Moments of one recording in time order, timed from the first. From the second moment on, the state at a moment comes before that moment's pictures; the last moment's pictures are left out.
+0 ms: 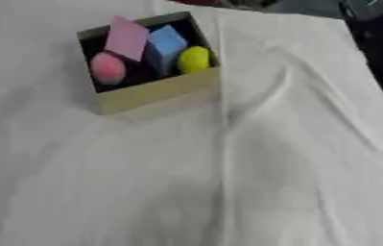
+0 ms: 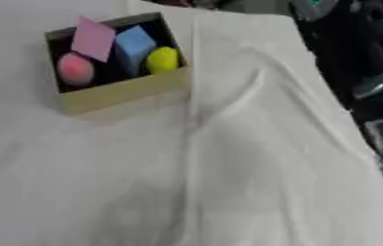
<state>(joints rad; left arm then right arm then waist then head) -0.67 0.29 -0.03 -1.98 -0.05 -0.26 0.33 -1.24 -0.53 0.25 -1.18 0.47 -0.45 0.65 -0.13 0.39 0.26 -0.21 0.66</state>
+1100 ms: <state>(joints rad) -0.71 0.26 -0.04 -1.98 -0.04 -0.28 0.33 -1.28 -0.30 0.28 -1.04 0.56 -0.47 0.68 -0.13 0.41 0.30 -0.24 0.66</state>
